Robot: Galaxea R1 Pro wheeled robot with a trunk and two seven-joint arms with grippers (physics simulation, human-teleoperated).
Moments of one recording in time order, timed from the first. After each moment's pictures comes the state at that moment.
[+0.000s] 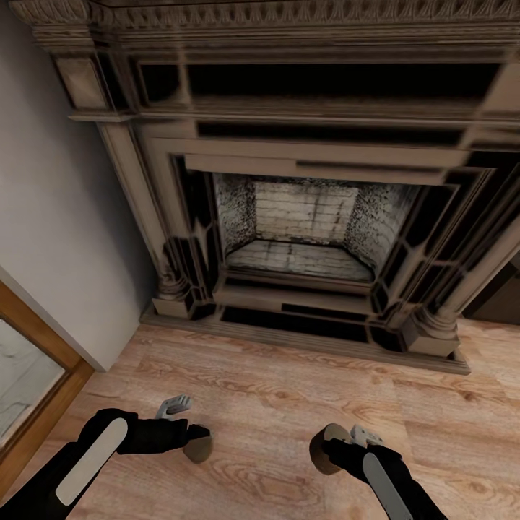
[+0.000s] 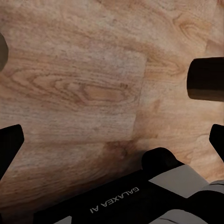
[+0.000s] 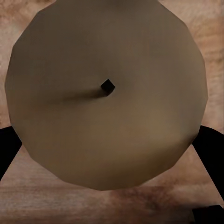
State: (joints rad) left arm -0.38 0.34 -0.37 -1.23 0.96 0.94 -0.05; right arm -0.29 -0.06 0.15 -1.02 -0.67 0.60 -0.30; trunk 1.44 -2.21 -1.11
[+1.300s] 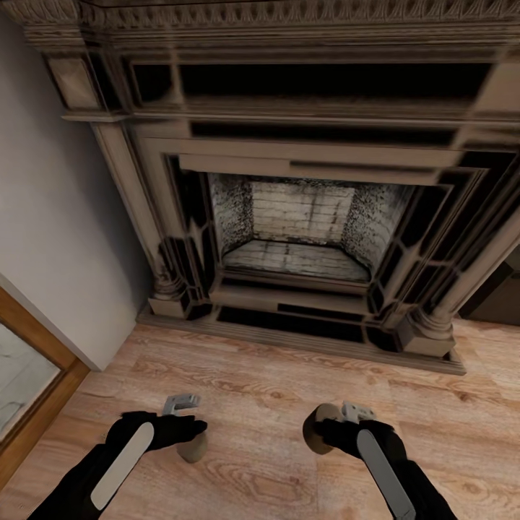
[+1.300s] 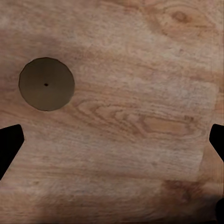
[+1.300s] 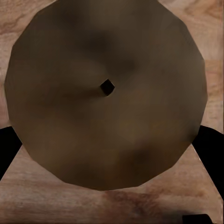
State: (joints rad) left arm -0.38 0.21 -0.37 -1.22 0.75 0.81 0.25; right arm -0.29 -0.05 0.19 -1.27 -0.67 0.80 -0.42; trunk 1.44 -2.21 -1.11
